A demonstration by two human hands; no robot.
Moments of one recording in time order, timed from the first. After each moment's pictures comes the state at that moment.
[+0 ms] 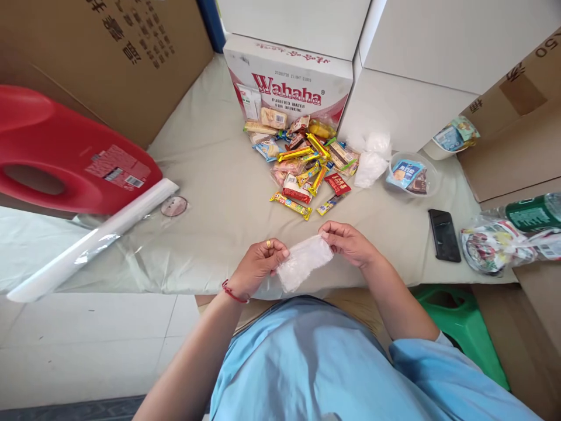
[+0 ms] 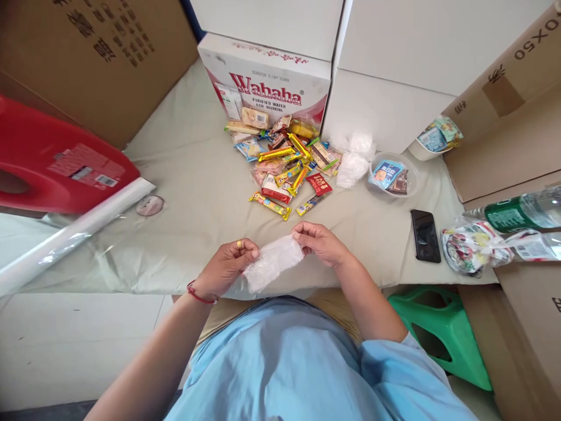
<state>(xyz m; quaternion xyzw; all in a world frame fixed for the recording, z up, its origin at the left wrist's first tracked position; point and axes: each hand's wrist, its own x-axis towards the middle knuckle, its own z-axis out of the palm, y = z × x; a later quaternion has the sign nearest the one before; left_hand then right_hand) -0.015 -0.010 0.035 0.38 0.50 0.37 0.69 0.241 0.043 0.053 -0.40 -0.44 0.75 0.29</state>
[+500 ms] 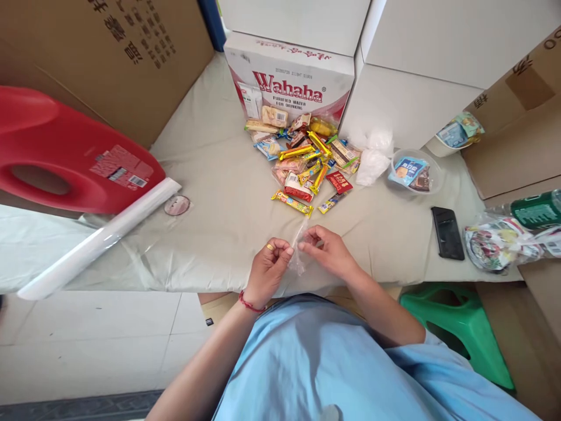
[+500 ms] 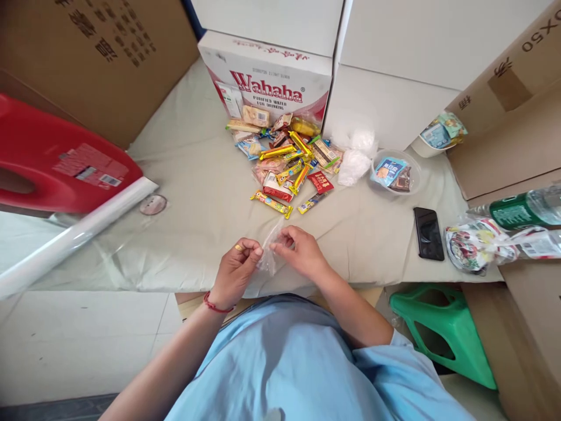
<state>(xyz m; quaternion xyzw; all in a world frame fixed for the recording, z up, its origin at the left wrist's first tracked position) 0.009 -0.032 0.031 0.40 0.56 0.47 0.55 0.194 0.017 0.039 -0.51 -0.58 0.55 0.33</state>
